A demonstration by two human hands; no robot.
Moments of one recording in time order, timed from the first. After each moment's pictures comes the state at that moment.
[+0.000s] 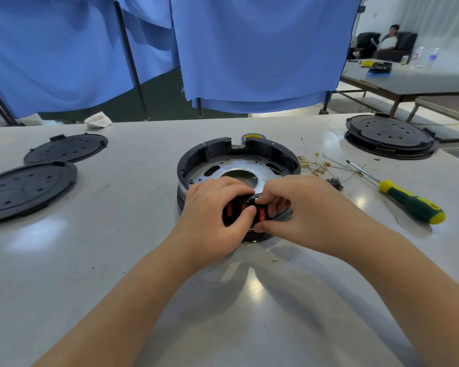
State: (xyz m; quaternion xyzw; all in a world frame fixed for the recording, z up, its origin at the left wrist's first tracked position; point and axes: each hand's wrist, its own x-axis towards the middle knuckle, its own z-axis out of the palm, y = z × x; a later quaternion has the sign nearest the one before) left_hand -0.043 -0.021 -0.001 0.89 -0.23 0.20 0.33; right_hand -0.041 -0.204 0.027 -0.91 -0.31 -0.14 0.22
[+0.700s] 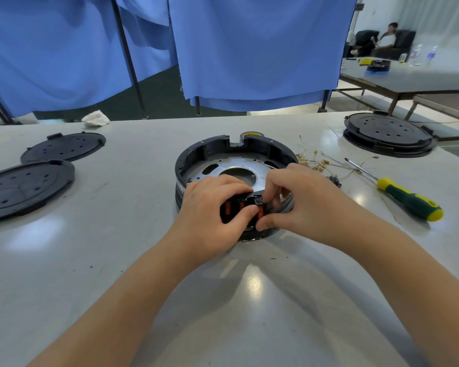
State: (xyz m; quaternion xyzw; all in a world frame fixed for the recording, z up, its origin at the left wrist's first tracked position) left_hand -0.042 -0.022 -0.001 0.89 -0.22 0.20 0.33; right_hand -0.032 -0.210 0.025 -0.91 -0.30 -0.12 0.25
